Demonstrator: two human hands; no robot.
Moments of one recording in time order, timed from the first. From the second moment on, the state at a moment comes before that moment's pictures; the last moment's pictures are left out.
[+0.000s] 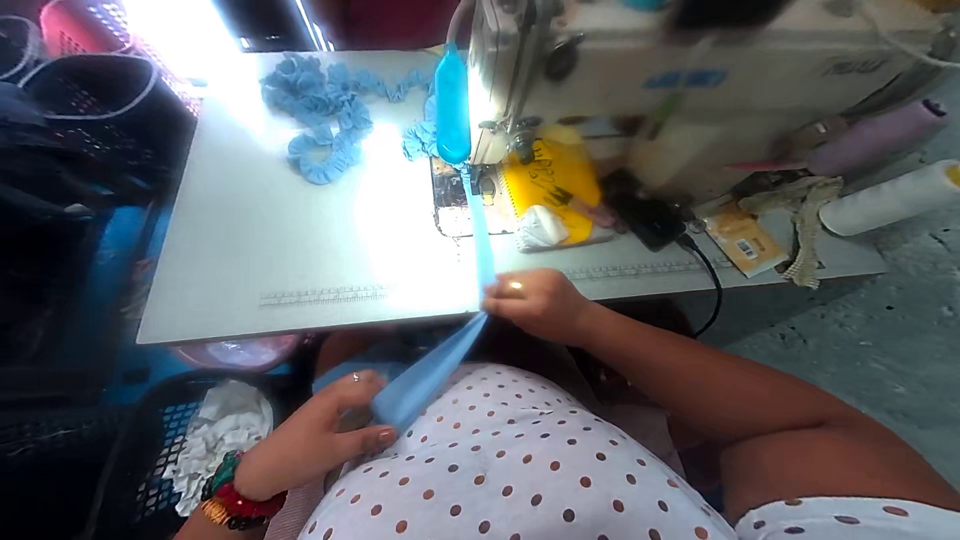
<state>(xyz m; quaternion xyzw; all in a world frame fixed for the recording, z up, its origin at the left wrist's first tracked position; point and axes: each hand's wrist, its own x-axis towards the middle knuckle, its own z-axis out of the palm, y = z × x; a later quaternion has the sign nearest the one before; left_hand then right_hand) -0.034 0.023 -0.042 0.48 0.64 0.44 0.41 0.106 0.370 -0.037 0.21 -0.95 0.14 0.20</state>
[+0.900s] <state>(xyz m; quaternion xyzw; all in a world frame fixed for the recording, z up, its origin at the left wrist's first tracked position) 0.002 -0.020 0.011 0.48 0.79 0.37 -0.09 0.054 0.283 0.005 0.19 -0.92 0.28 0.19</state>
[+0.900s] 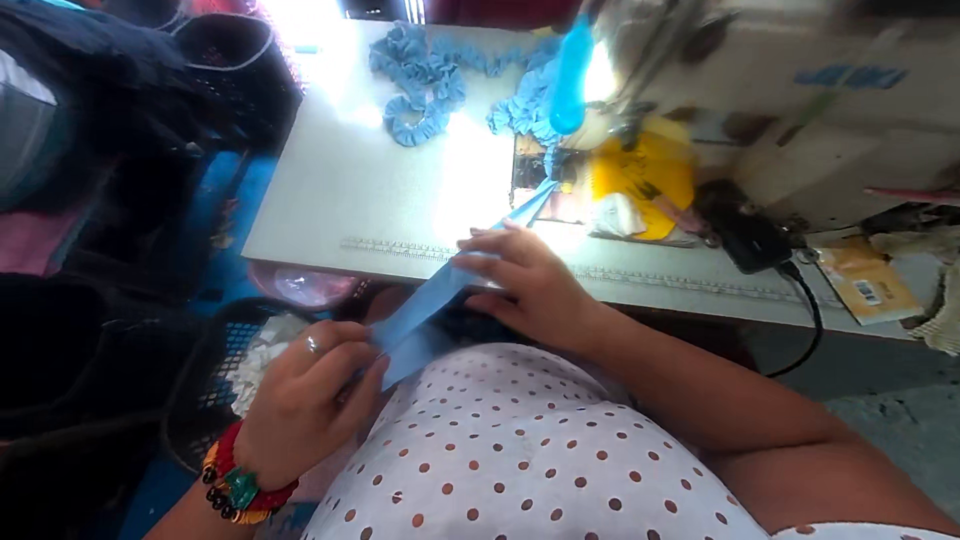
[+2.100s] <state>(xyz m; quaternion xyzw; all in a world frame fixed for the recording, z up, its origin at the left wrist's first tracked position) -0.019 0.014 -0.017 0.45 0.66 0.40 0.46 0.162 0.319 -0.016 0.18 -0.94 0.23 0.16</state>
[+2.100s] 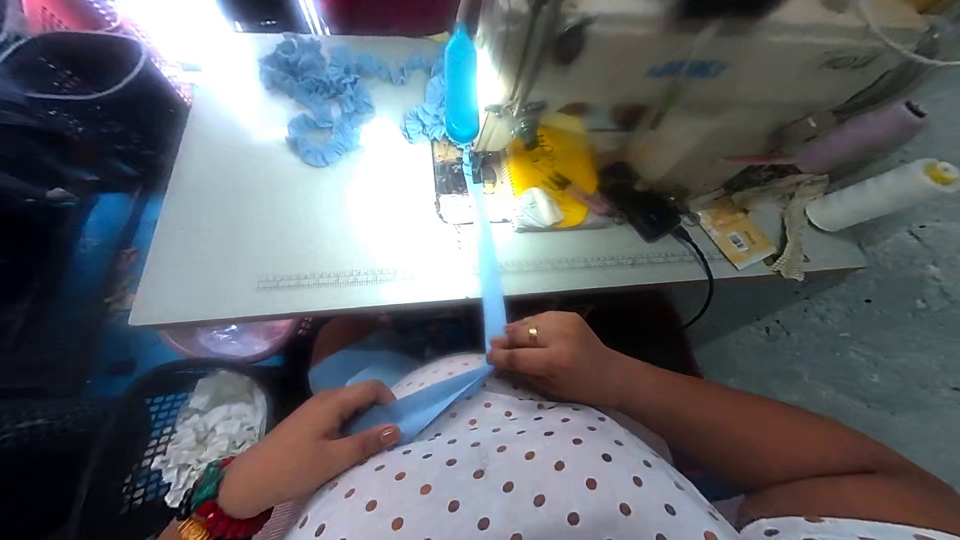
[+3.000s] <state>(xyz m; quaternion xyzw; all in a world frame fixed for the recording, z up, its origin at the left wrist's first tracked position) -0.005 0.005 0.011 0.49 0.86 0.13 -0.07 0.029 0.408 -0.042 0.01 -0.98 0.11 0.18</state>
